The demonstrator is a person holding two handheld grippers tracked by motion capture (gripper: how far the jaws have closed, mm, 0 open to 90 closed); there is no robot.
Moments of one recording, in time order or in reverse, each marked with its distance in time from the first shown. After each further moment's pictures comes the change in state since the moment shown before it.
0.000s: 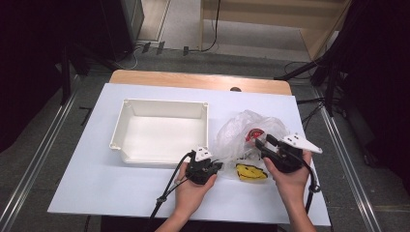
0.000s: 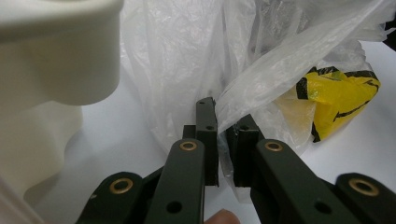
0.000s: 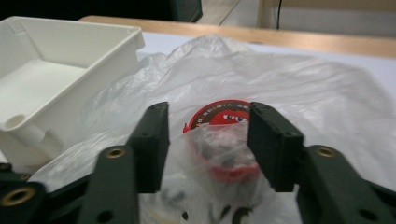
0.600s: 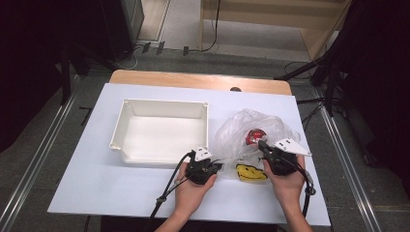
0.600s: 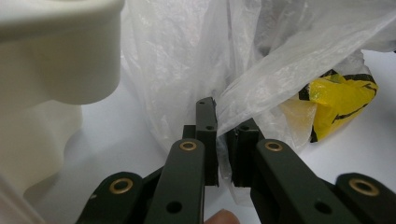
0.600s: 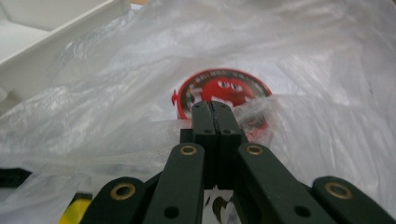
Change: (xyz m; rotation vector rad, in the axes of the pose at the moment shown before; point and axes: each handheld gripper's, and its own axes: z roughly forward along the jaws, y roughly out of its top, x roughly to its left) left arm 0.000 0.000 -0.001 0.001 -0.003 -0.002; right arm 0.003 -0.021 -0.001 0.031 -0.064 -0.087
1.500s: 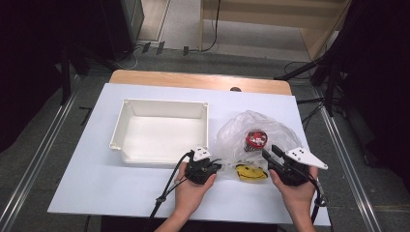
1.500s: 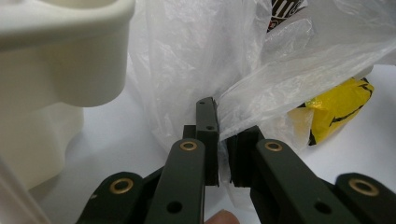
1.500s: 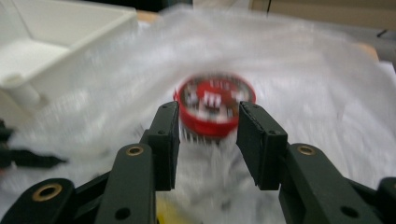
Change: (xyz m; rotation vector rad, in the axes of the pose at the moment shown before) left arm 0.002 0.000 -0.001 -0.017 -0.014 -0.013; right arm -0.004 -0.002 -0.030 -0.072 0.015 0.011
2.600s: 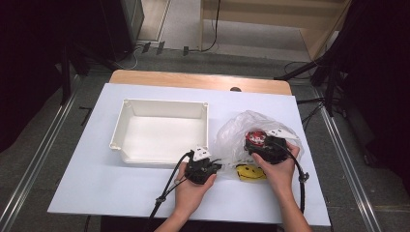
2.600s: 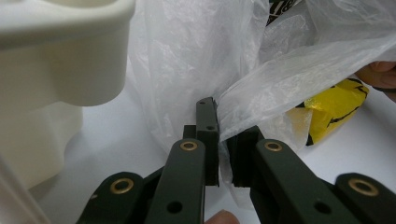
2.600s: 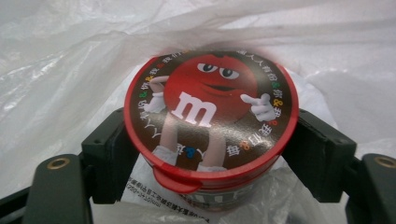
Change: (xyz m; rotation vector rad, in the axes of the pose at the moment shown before) left arm 0.000 0.000 -0.001 0.001 -0.004 0.000; right arm -0.007 -0.001 0.088 0.201 -0.044 0.084
